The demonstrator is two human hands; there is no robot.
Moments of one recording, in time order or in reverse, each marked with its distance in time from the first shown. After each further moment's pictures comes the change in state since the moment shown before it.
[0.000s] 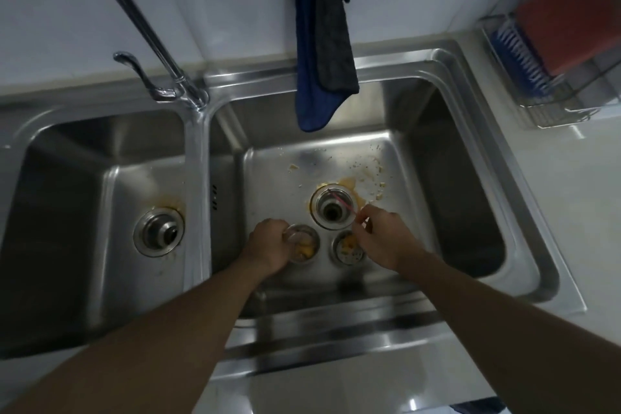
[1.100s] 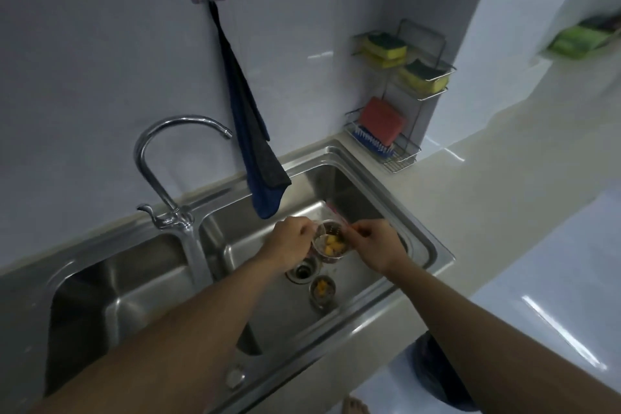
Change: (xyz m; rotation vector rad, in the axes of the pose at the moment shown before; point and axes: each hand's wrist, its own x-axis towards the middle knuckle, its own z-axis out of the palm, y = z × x) left_hand -0.111 0.159 -0.126 -0.130 -0.061 0.485; right_hand -0.151 -0.091 -0.104 0.363 0.496 0.046
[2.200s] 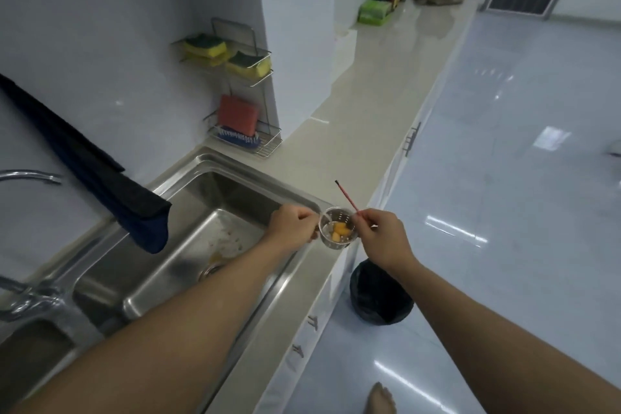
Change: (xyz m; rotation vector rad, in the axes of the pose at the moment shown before) left_hand -0.035 0.115 0.144 0.005 -0.297 0.208; right_hand -0.166 0.090 -0.095 0.050 0.639 0.275
